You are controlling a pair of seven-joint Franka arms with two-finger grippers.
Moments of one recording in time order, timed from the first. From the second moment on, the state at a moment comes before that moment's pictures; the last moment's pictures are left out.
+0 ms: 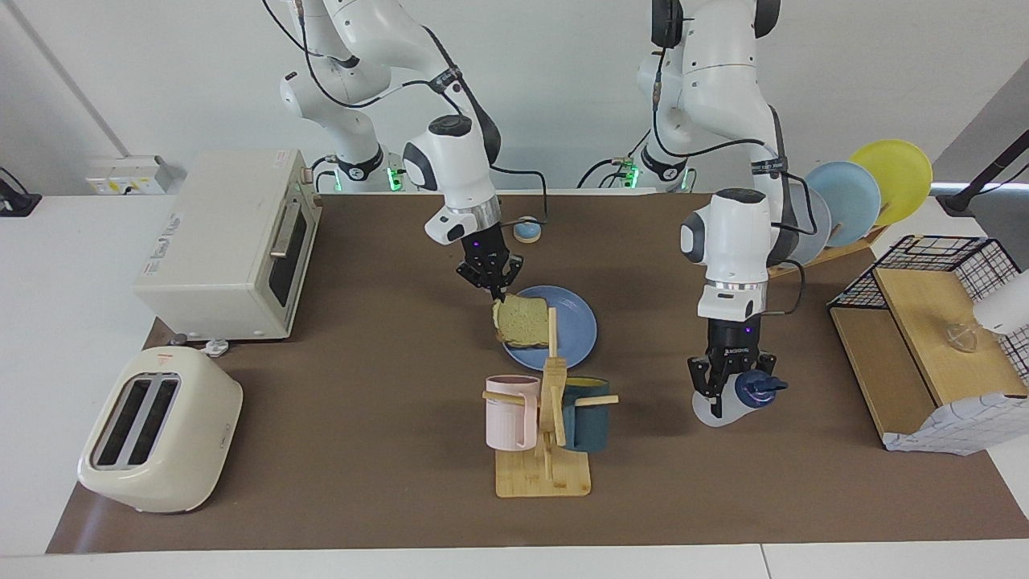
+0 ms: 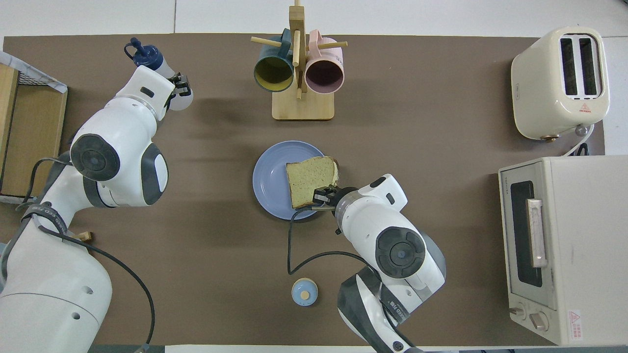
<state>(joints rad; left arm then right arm) -0.71 0.40 0.50 -1.98 -0.22 3.05 -0.13 0.57 0.11 0.03 -2.27 -0.07 2.78 0.84</state>
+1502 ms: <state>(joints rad) -0.69 0.01 0.49 -1.80 -0.22 2.06 0.67 0.52 0.10 0.03 -1.83 0.21 2.26 0.73</state>
